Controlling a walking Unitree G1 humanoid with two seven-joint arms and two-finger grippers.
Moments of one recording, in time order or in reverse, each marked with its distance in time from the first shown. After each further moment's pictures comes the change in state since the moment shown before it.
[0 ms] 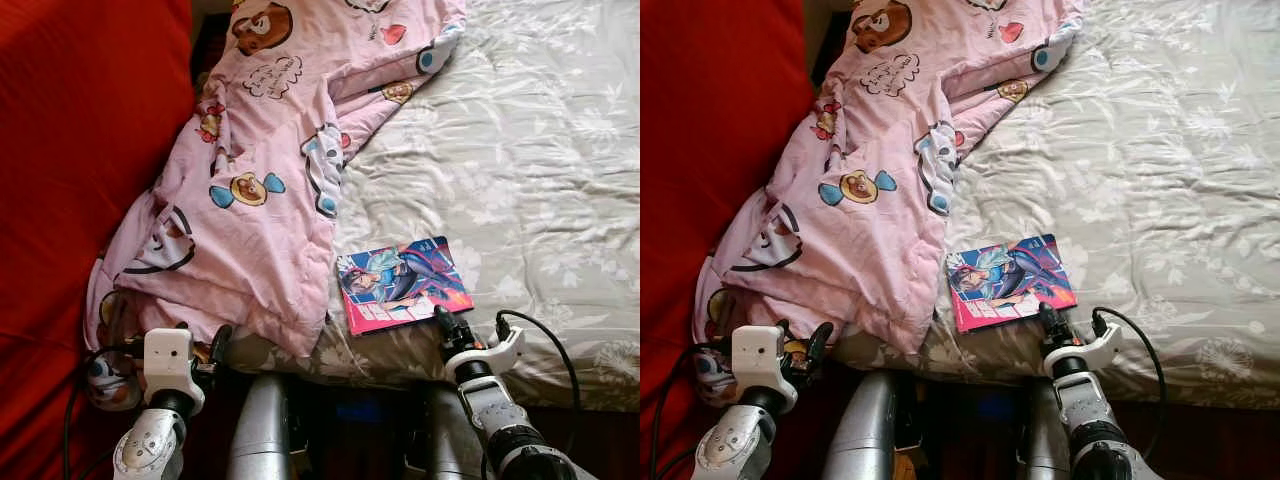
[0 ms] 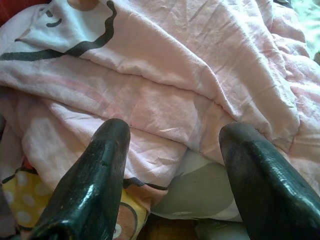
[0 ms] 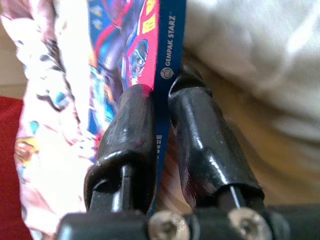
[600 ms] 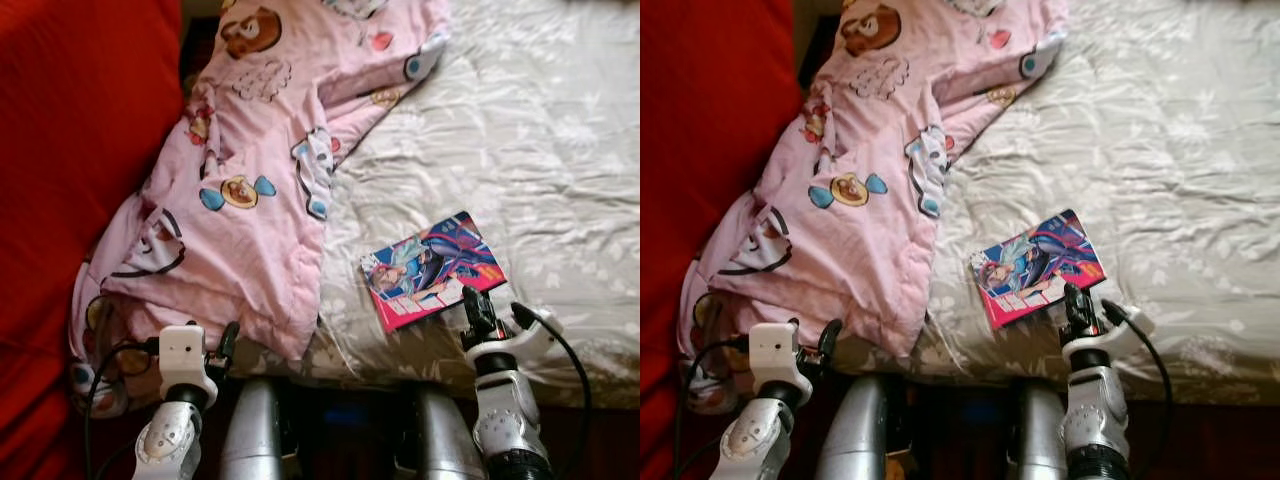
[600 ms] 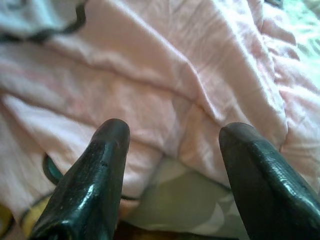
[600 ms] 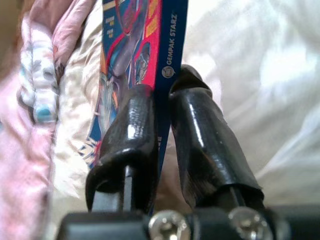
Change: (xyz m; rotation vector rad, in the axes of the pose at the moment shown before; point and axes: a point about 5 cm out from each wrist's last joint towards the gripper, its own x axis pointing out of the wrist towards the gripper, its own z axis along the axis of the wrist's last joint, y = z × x) left arm 0.011 -0.010 -0.018 -0.031 0.015 0.050; right arm -0.015 0.029 0.020 -0.638 -0.117 0.062
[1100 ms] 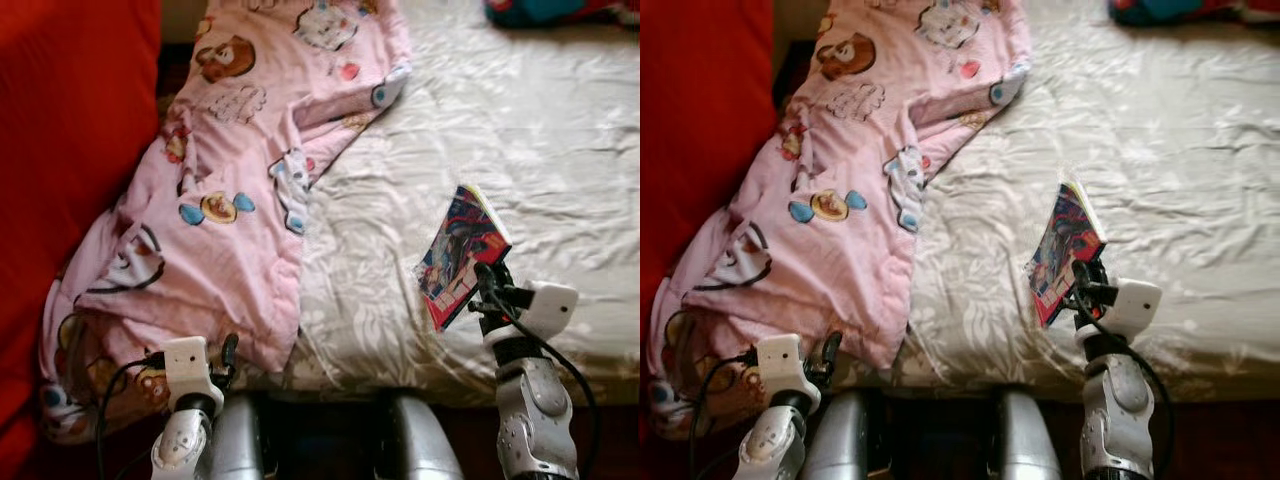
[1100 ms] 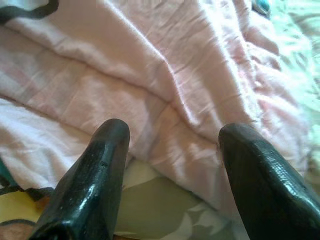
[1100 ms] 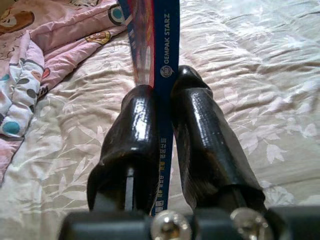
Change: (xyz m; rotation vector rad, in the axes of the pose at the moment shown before) left arm 0.005 -0.003 -0.029 -0.064 0.060 0.081; right arm -0.007 0.017 0.029 -0.346 -0.058 -0.006
